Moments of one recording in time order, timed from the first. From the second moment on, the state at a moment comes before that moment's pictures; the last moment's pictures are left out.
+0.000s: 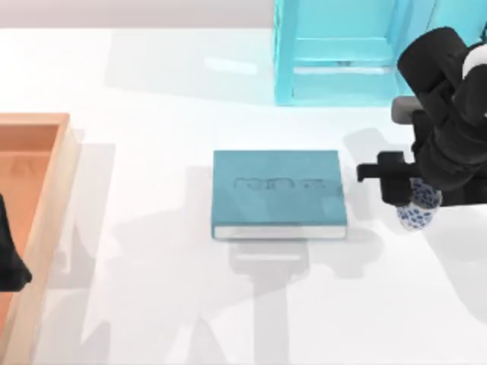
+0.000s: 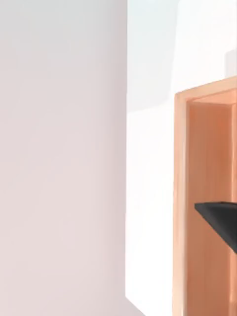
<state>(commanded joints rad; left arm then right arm) 0.00 0.00 0.00 0.00 0.00 0.00 0.39 1.77 1.21 -0.82 0.07 0.39</state>
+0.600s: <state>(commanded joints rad) 0.00 0.00 0.00 0.00 0.00 0.00 0.39 1.77 1.21 -0.82 0.07 0.39</state>
